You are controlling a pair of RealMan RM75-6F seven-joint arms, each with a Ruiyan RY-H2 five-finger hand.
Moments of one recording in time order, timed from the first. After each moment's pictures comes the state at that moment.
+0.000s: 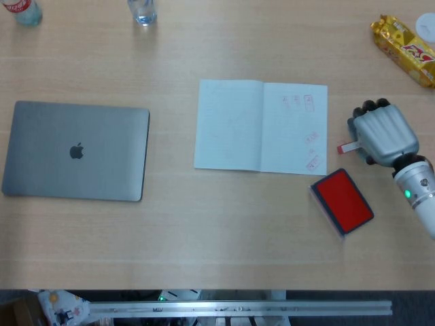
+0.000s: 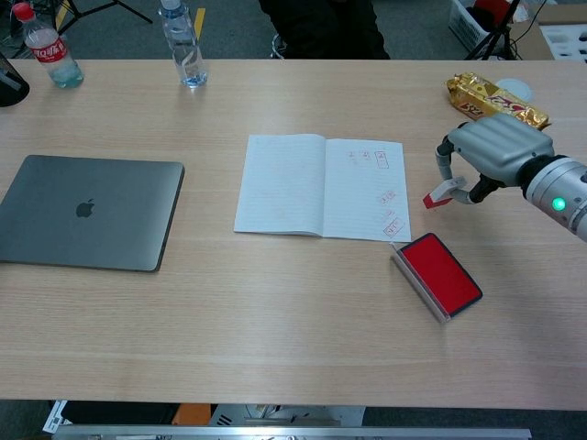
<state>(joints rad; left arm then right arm) 0.03 -1.09 -0.01 -1.67 1.49 1.54 0.03 0.60 -1.38 0.04 -1.64 -1.02 0.99 -0.69</state>
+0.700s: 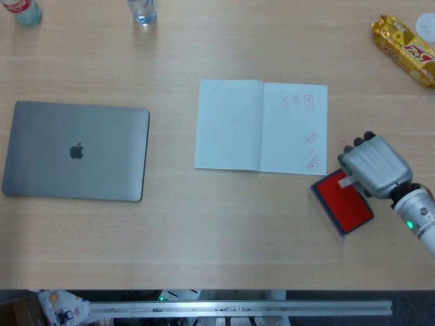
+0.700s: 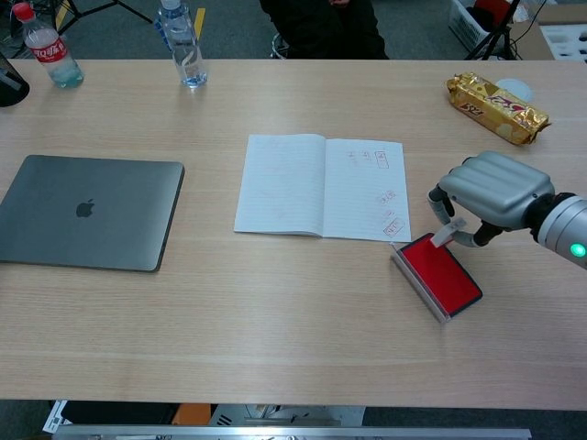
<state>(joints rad) 0.03 -1.09 0.00 -1.68 1.49 1.54 0.04 0.59 -1.32 -0.09 -1.76 -1.14 0.97 -0.74</state>
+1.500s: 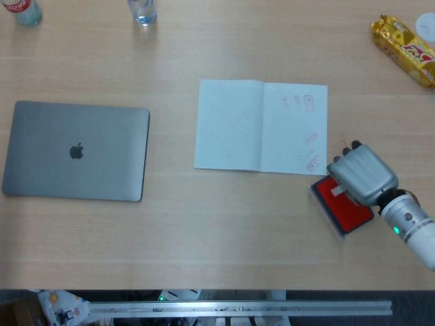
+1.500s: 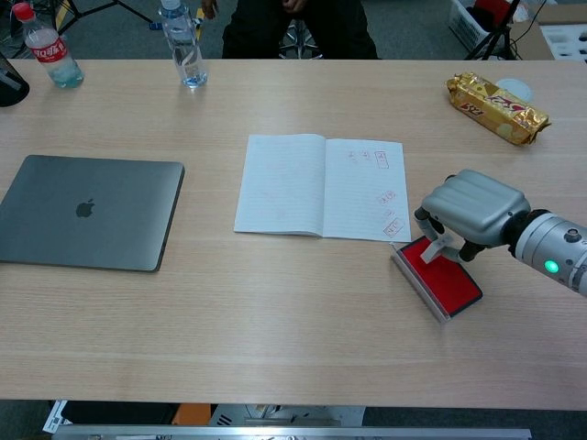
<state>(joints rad) 0.03 -1.08 0.00 -1.67 1.47 1.52 0.03 0.61 -1.39 -0.11 -1.73 -1.10 0.96 -0.83</state>
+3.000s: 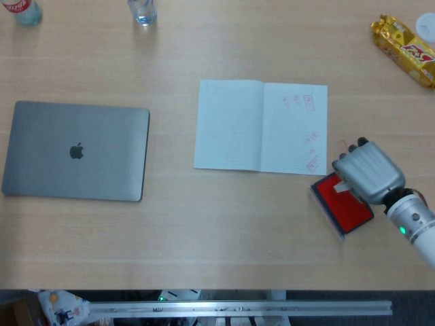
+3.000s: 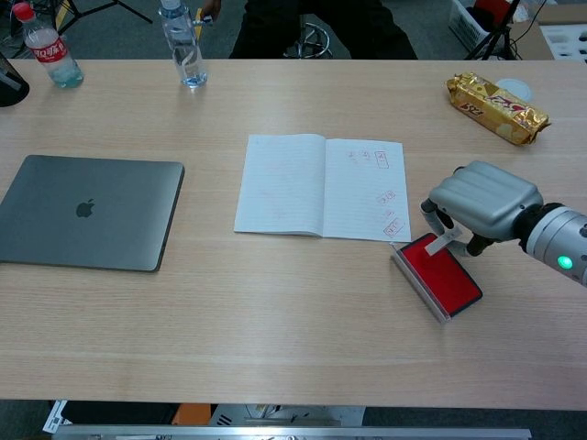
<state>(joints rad) 0.03 -1.08 0.00 -1.67 1.47 1.52 0.02 0.62 -1.33 -0.11 -1.82 -1.08 1.01 -0.84</state>
